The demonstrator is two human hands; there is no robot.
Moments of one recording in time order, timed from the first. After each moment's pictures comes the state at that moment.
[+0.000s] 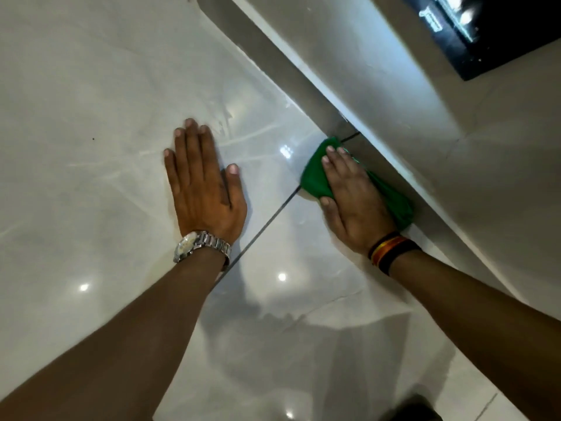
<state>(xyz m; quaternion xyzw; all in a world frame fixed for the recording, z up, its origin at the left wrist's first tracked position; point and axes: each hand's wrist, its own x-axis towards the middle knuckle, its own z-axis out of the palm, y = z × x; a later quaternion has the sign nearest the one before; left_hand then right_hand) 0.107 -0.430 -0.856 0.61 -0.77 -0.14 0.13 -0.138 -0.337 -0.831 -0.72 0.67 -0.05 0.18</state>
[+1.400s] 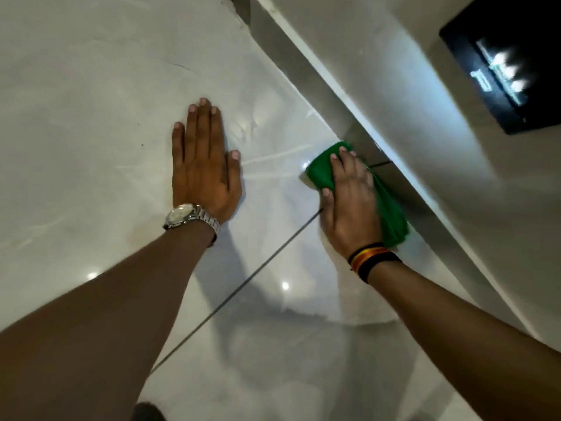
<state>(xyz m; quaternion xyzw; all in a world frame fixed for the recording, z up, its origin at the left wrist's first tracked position) 0.149 -0.495 -0.865 0.58 -0.80 -0.10 0.11 -0.084 -0.388 -0.833 -0.63 0.76 -0.08 0.17</state>
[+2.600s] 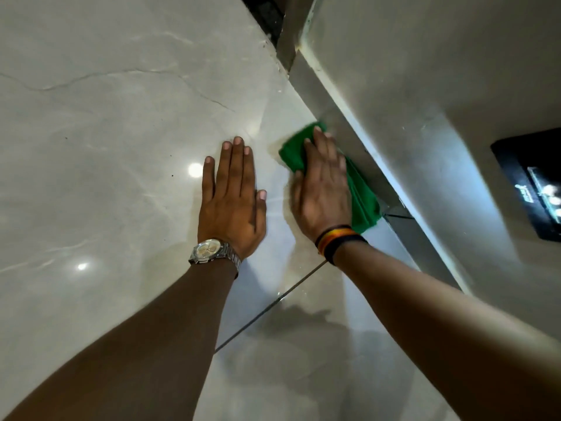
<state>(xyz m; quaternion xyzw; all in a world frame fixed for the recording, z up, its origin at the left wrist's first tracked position) 0.149 -0.499 -0.861 0.57 -0.81 -0.12 0.10 -0.019 -0.501 -0.831 -0.64 0.75 -0.10 0.16</state>
